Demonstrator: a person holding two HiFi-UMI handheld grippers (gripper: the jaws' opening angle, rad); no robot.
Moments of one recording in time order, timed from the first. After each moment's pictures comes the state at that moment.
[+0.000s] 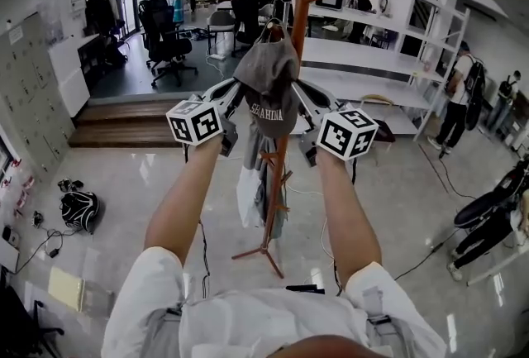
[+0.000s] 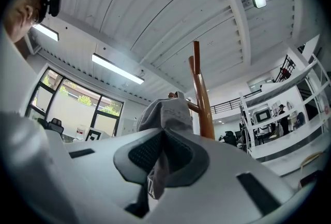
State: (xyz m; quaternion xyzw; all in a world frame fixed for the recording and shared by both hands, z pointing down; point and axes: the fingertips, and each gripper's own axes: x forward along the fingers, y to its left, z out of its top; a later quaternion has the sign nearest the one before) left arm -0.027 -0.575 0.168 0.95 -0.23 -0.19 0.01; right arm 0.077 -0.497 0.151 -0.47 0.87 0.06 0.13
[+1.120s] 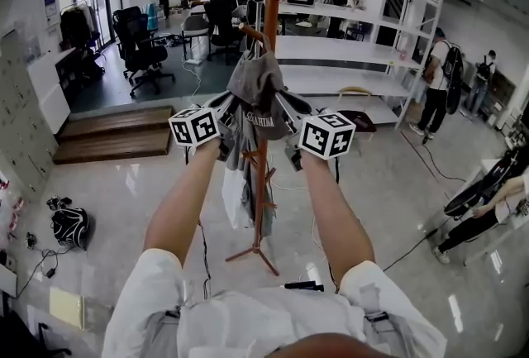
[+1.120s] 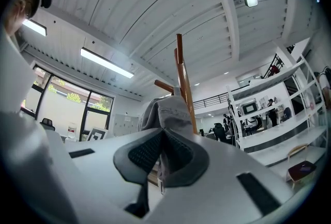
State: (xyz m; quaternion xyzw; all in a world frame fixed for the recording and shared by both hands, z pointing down) left arm 0.029 -0.588 0.214 0.96 -0.20 -0.16 0.09; right arm 0.109 -0.500 0.192 -0.52 0.85 0.02 0.12
